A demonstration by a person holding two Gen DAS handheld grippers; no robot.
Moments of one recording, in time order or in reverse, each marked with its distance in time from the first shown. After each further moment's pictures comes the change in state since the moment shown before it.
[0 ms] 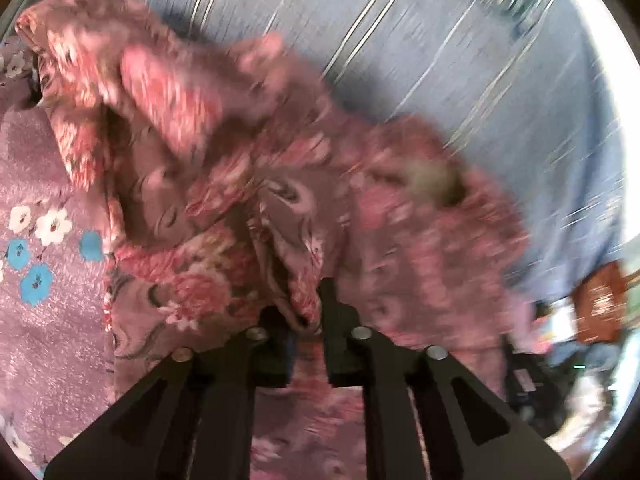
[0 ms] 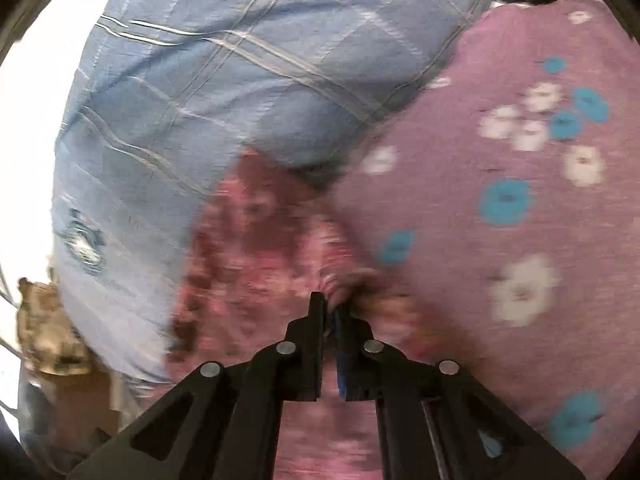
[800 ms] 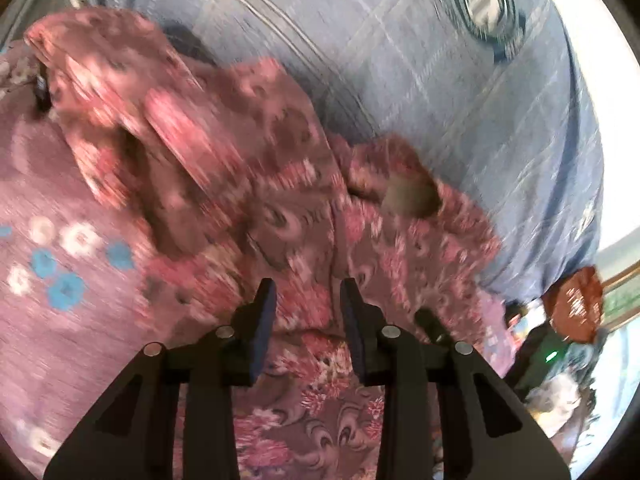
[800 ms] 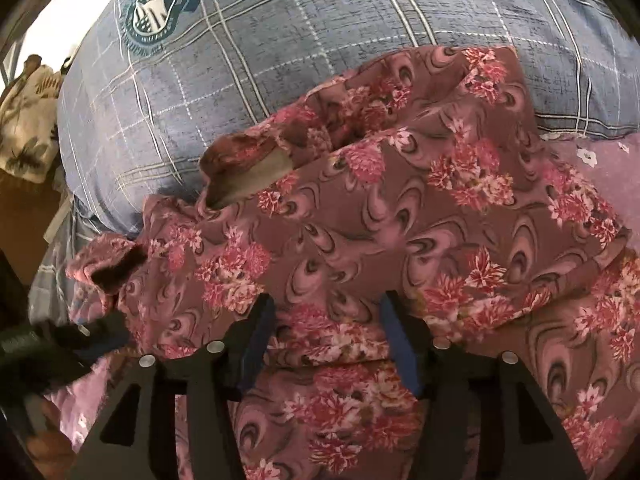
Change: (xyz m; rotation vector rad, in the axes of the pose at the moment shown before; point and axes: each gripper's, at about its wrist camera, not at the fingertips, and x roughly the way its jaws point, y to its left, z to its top) left arm -0.051 0.023 0.021 -0.038 -0.014 -0.126; right arm 0.063 0.144 -0.109 -0.596 0.138 -0.066
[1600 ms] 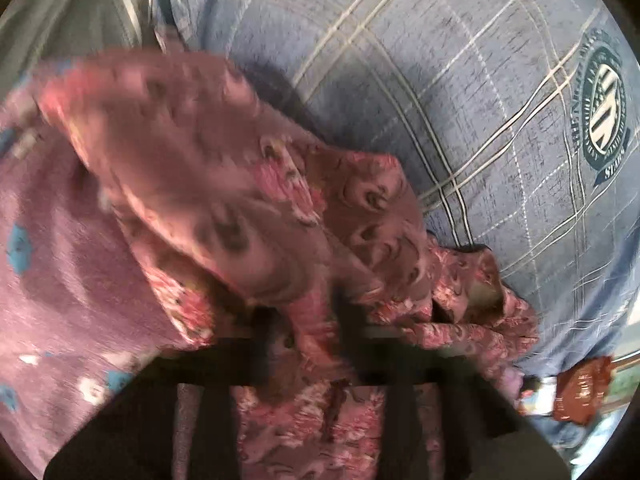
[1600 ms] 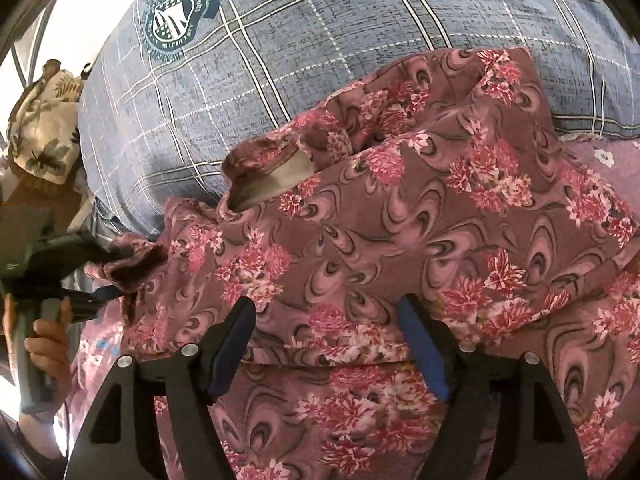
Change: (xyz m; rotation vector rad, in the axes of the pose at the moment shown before) left arm 0.023 0.042 0.074 -0.192 0.021 0.158; right arm 0.000 0.002 -0.005 0.003 -0.035 0.102
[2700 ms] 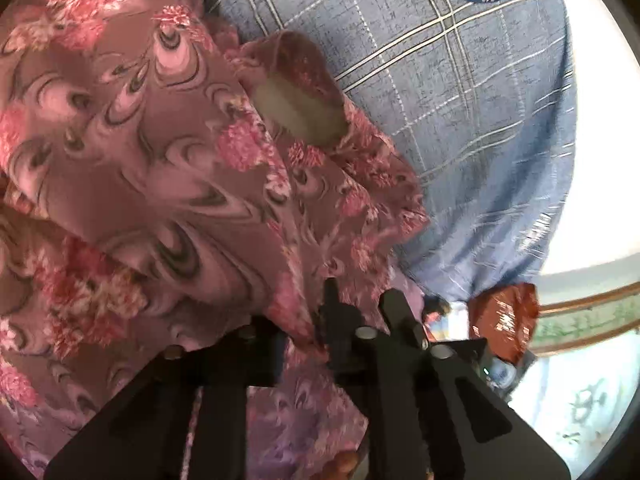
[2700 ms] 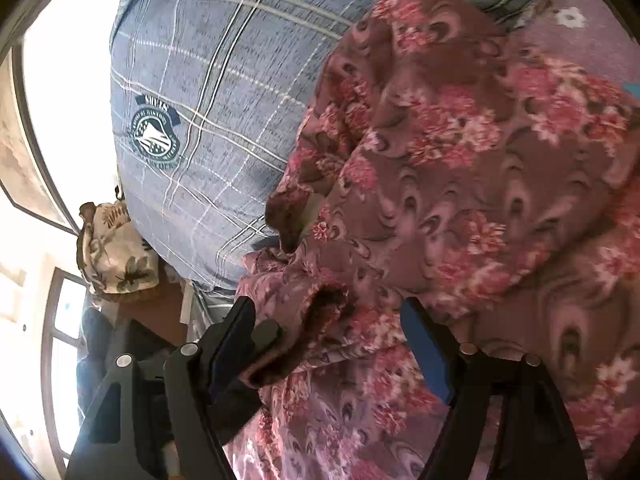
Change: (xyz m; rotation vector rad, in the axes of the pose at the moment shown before) left arm 0.027 -0.109 -0.140 0.018 0.185 -0.406; right arm -0.033 -0.088 0.010 0.479 0.081 0.400
